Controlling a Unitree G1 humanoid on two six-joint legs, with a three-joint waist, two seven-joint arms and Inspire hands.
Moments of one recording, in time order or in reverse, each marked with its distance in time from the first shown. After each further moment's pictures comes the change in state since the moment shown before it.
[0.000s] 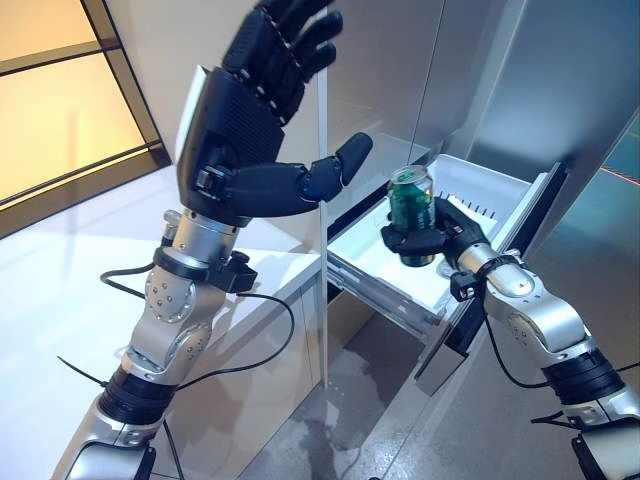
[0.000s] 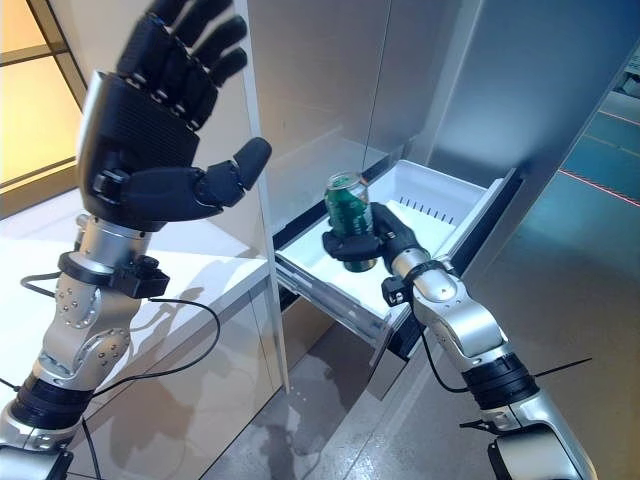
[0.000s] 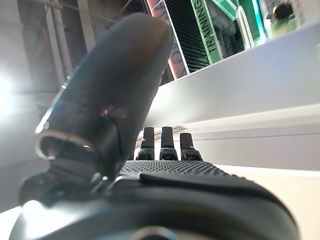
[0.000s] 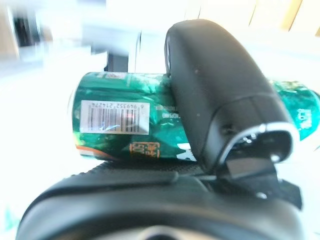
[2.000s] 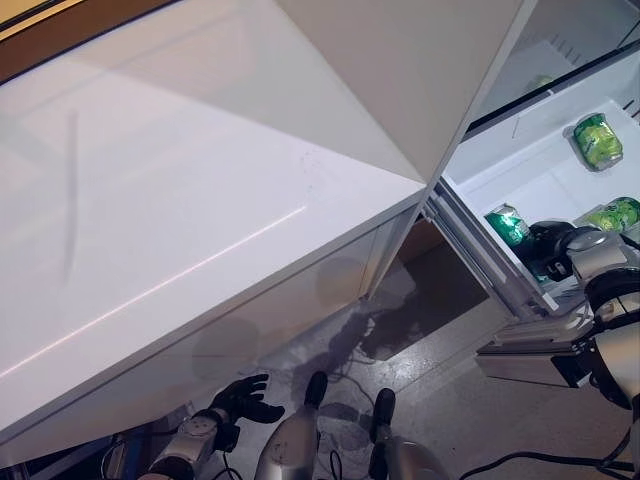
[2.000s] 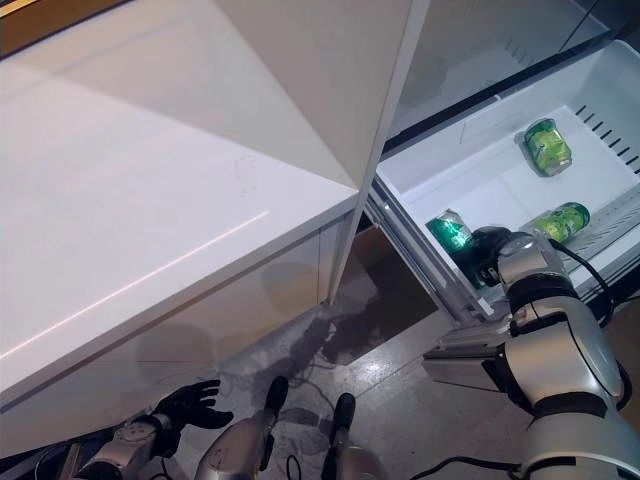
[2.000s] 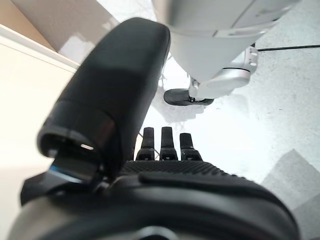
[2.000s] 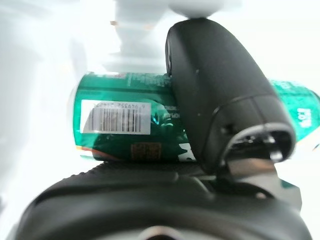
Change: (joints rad) left arm 0.277 -0.181 -0.131 1.313 0.440 0.227 -0.094; right arm -0.552 -0.100 0.239 1.143 -0.385 0.023 0.424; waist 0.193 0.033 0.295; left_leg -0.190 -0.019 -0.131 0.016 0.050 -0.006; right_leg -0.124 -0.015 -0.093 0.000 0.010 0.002
